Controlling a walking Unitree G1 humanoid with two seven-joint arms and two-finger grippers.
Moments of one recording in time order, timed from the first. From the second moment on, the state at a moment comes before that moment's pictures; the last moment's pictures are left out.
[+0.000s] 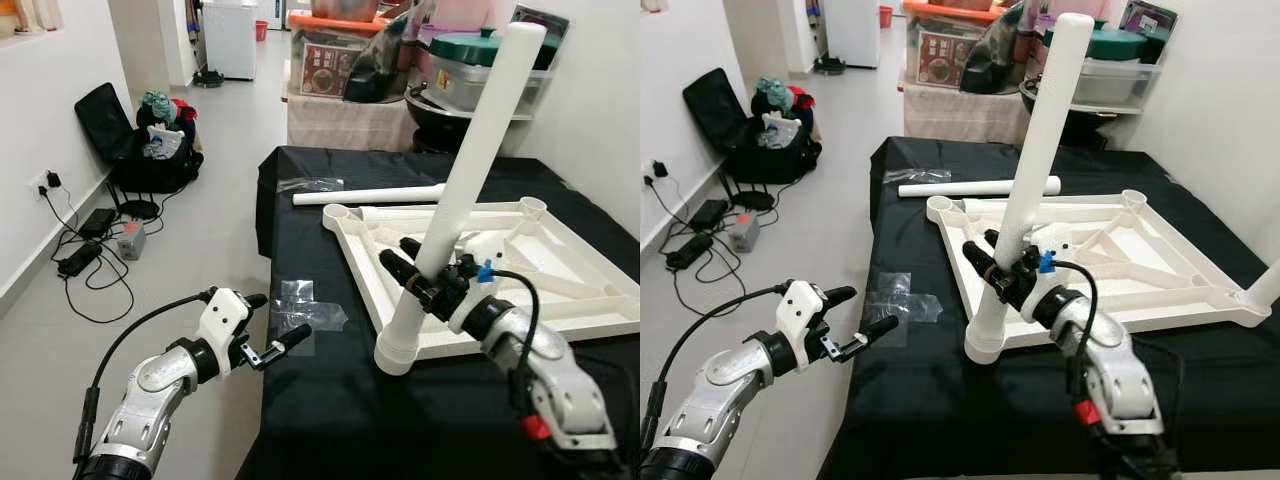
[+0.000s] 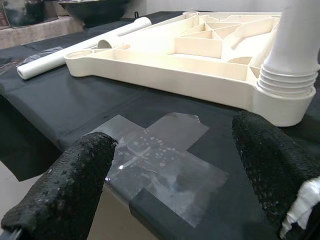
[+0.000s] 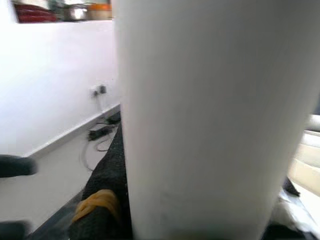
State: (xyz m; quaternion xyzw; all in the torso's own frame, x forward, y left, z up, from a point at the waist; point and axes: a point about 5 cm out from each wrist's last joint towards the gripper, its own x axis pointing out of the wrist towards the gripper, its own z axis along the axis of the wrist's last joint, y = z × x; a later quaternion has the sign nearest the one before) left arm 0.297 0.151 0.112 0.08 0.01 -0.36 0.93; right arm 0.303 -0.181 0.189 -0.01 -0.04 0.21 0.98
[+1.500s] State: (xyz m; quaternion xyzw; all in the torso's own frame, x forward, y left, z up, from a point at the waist) left arm 0.301 0.146 0.117 0.08 0.00 -0.36 0.93; right arm 0.271 -0.145 0.208 -0.01 -0.04 0.42 0.91
